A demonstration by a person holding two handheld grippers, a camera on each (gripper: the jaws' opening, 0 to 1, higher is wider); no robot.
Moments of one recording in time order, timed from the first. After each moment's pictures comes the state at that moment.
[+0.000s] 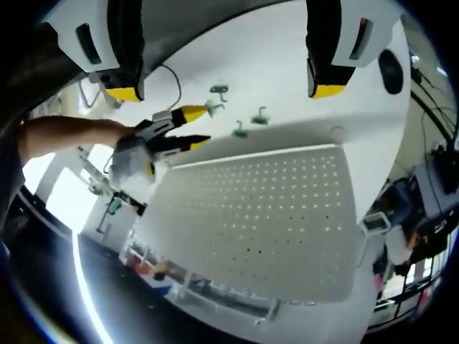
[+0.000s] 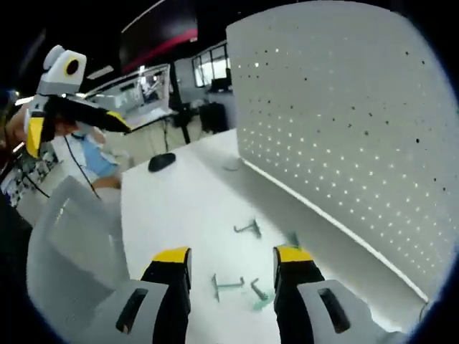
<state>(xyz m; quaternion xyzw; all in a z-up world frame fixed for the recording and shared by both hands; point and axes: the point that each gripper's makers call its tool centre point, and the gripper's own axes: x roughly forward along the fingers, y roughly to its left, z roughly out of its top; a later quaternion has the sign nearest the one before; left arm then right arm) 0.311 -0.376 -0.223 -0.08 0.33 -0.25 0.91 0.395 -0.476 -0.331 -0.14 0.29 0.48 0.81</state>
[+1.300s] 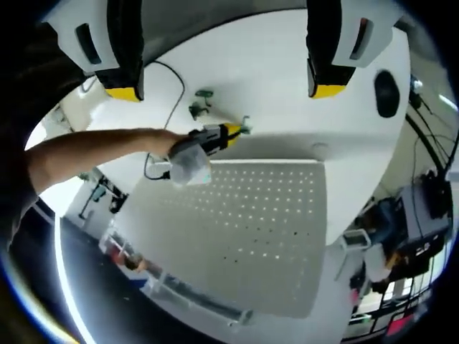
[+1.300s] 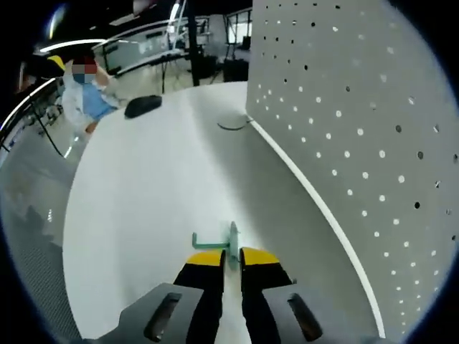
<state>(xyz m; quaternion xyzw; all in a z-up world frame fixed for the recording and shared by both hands) 0.309 -0.348 -0.241 -0.12 0.35 -0.20 0.91 0.464 -0.422 -0.422 -0.27 0.34 0.52 0.74</state>
